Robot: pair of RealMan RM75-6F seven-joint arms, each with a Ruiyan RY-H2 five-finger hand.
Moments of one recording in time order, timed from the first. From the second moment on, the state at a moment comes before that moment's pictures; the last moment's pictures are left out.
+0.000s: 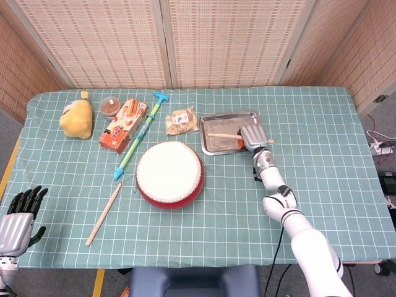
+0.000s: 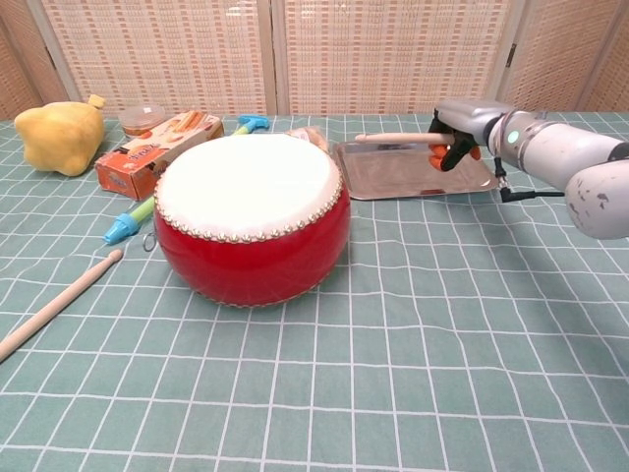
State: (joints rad) left arm -0.10 -1.13 -0.02 -1.61 1.45 1.43 0.12; right arm 1.06 -2.00 0.24 -0.24 -1.22 0.56 0.25
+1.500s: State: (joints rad) left arm -0.10 -1.14 -0.03 -1.60 1.45 1.43 0.11; right arm 1.09 -2.01 0.26 -0.19 -1.26 0.43 0.31
